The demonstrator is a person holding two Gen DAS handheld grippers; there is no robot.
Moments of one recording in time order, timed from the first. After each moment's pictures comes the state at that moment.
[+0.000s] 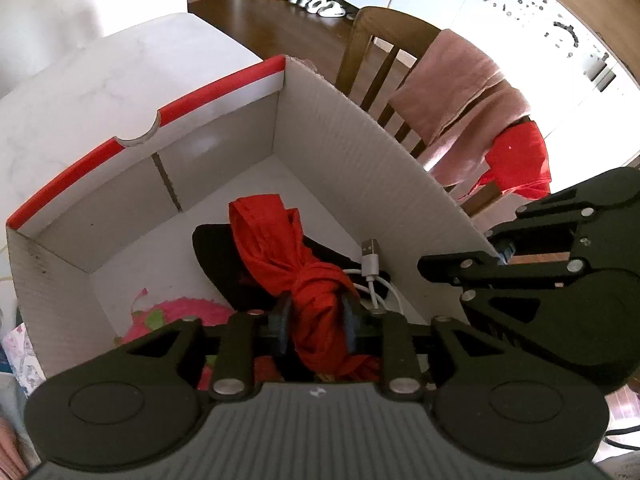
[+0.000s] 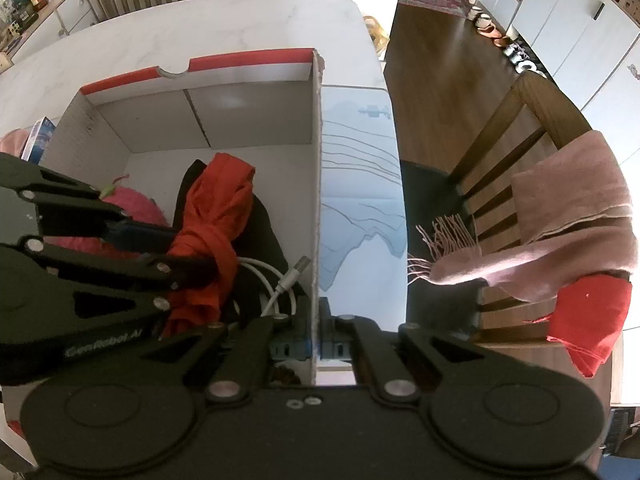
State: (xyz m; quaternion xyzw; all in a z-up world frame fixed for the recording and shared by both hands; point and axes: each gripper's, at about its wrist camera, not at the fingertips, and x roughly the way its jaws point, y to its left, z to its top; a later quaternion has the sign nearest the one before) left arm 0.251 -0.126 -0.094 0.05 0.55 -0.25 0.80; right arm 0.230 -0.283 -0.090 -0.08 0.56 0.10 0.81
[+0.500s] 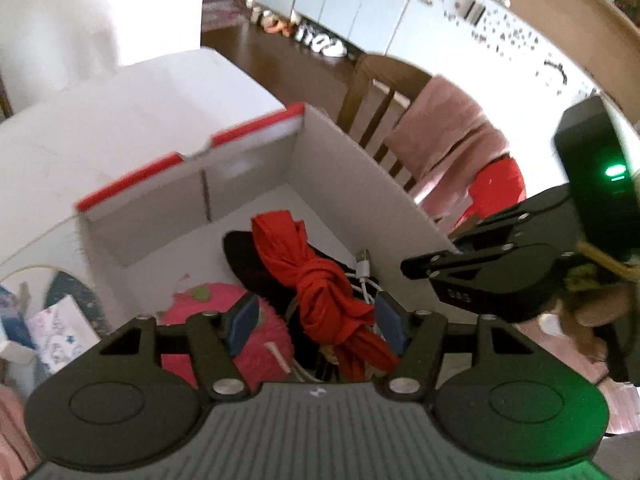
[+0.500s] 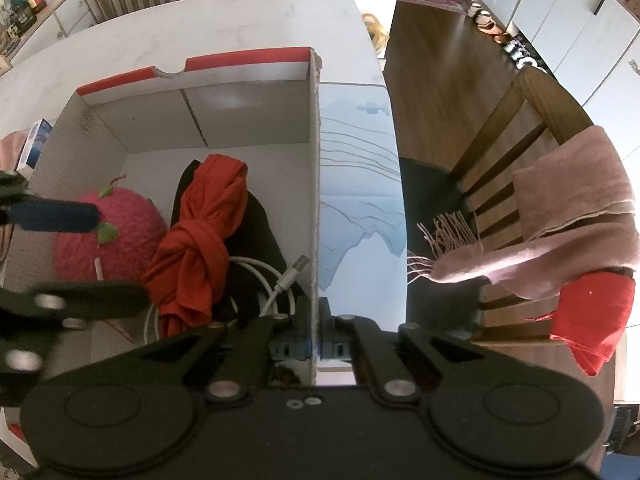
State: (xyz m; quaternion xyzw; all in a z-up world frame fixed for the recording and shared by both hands) left arm 0.218 -0.084 -0.048 0.01 0.50 -0.24 0.83; right arm 0.231 -0.287 -0.094 -0.08 0.57 0.11 0.81
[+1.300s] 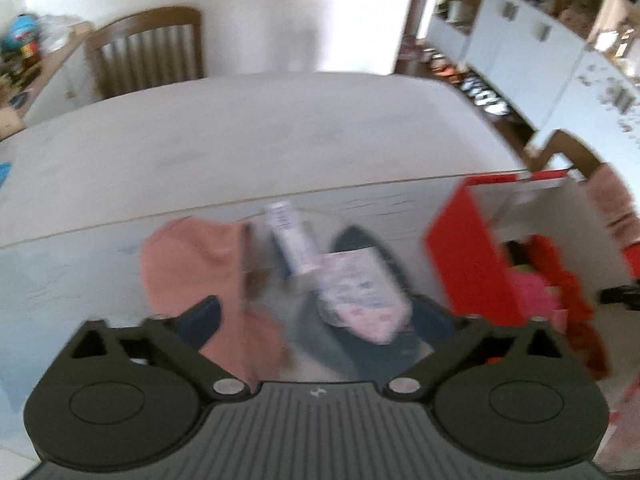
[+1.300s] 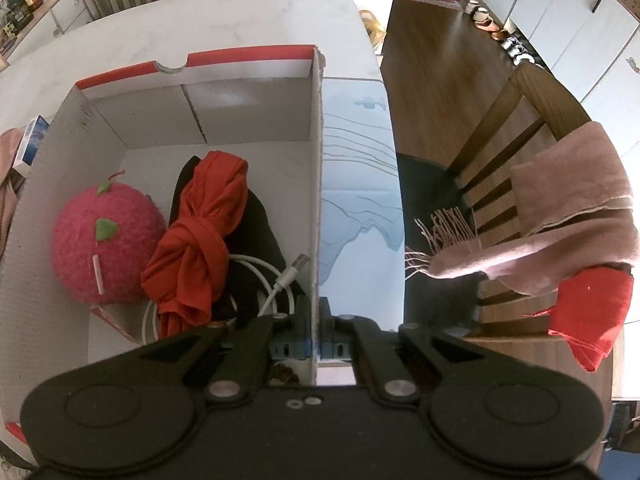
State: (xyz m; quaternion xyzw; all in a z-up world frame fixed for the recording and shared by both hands) left arm 0.198 0.128 -0.054 -0.03 0.49 0.00 0.87; right arm 0.230 -0.285 -0.096 -0.08 0.57 0.10 0.81
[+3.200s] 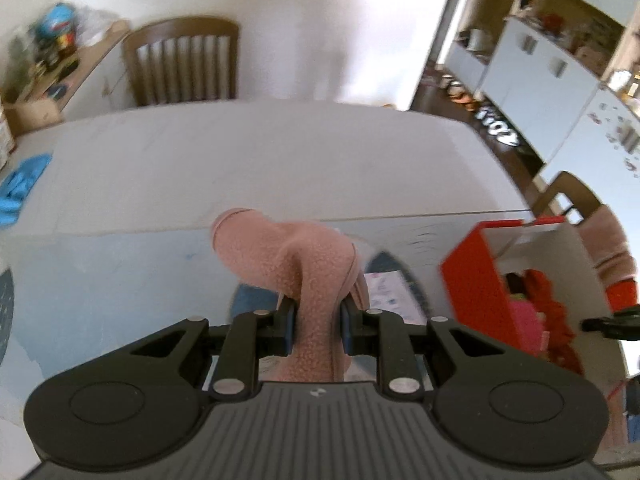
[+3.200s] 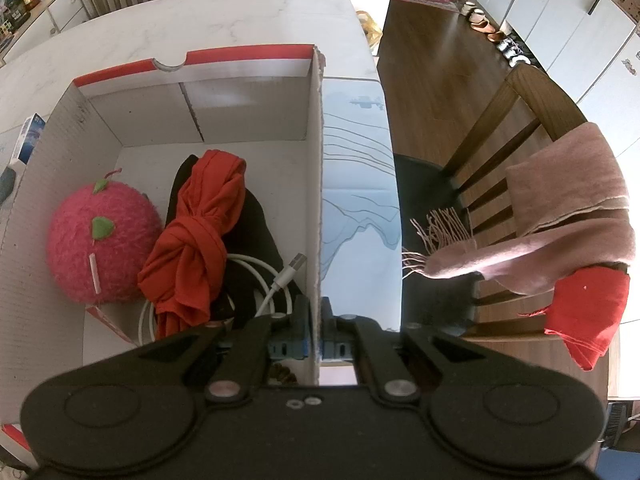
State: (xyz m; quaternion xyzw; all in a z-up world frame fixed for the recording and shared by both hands) left arm 0.168 0.170 0.016 -0.07 0.46 0.00 0.88; right arm 0.229 -0.283 -0.096 -0.08 0.57 0.09 0.81
